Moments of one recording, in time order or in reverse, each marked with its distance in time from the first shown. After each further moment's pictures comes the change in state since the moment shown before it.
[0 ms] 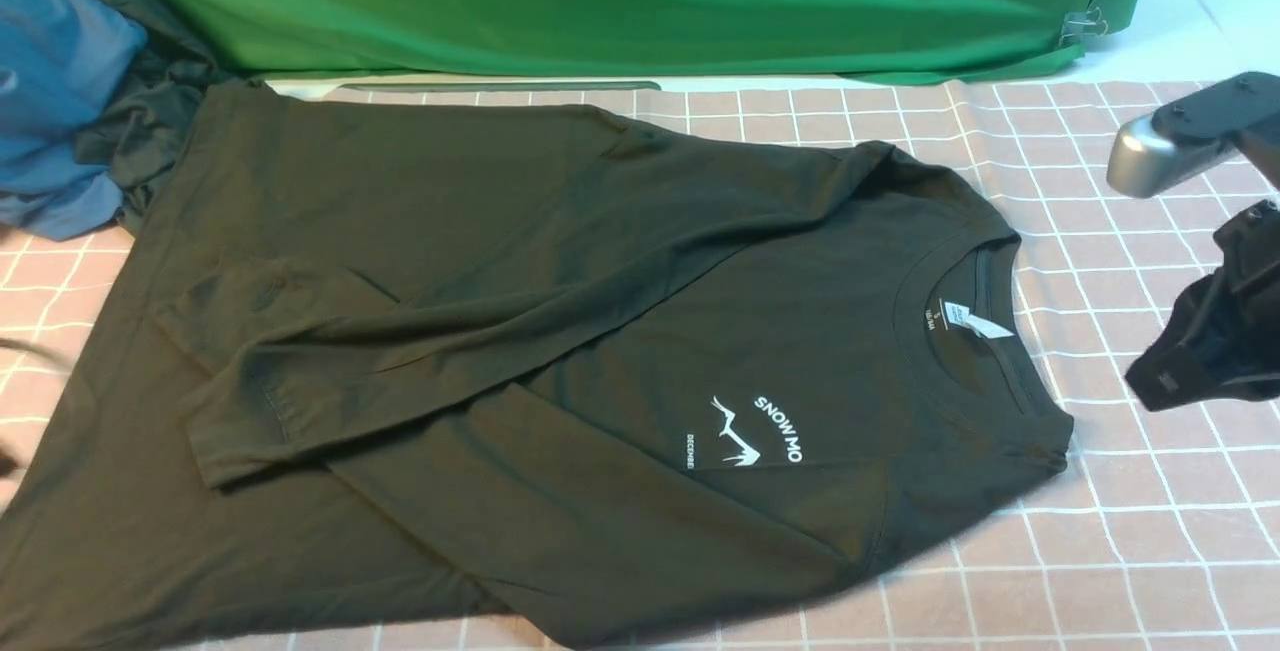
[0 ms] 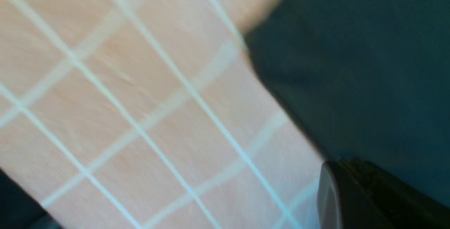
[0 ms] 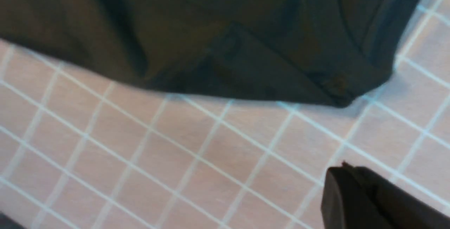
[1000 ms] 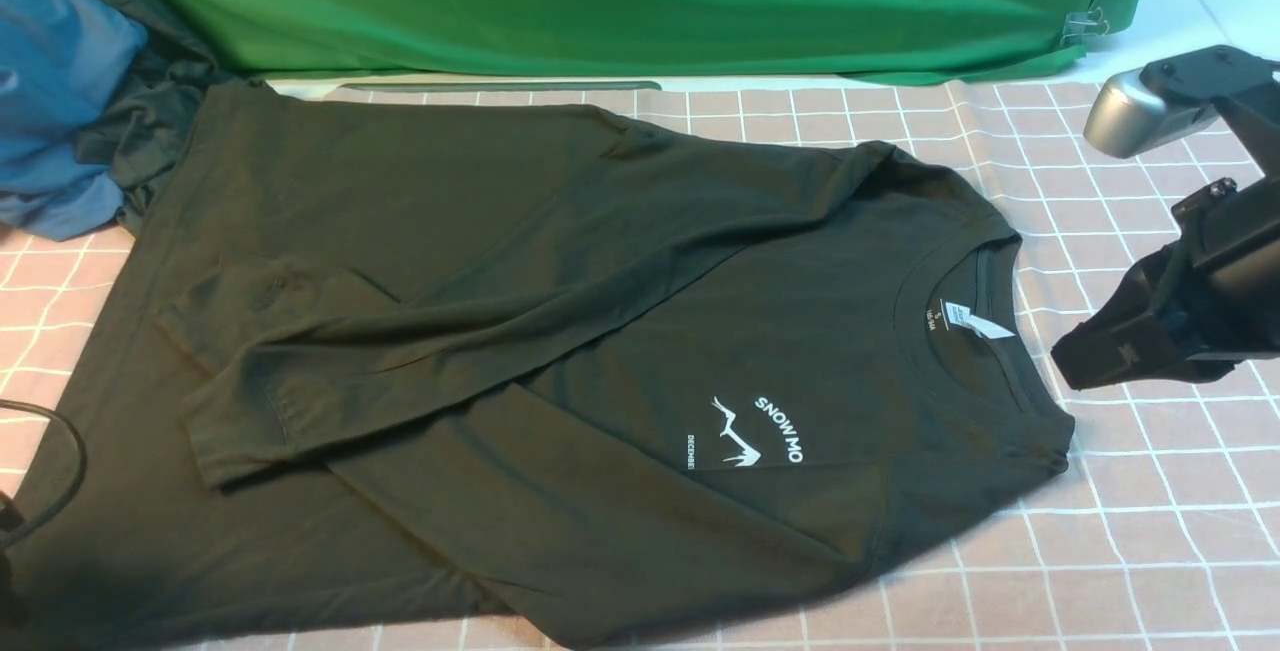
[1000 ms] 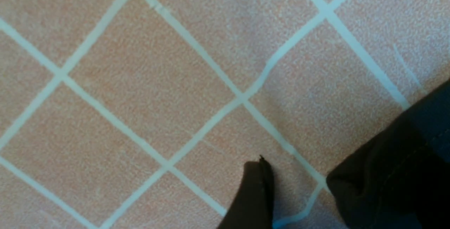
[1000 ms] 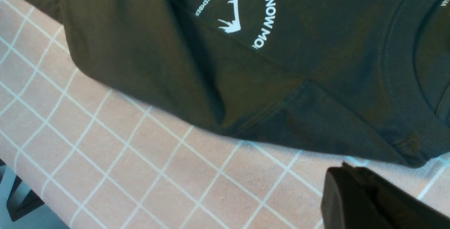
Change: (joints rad) right arm 0.000 -0.004 0.002 0.191 -0.025 -0.105; left arm 0.090 0.356 0.000 0.048 -0.243 0.256
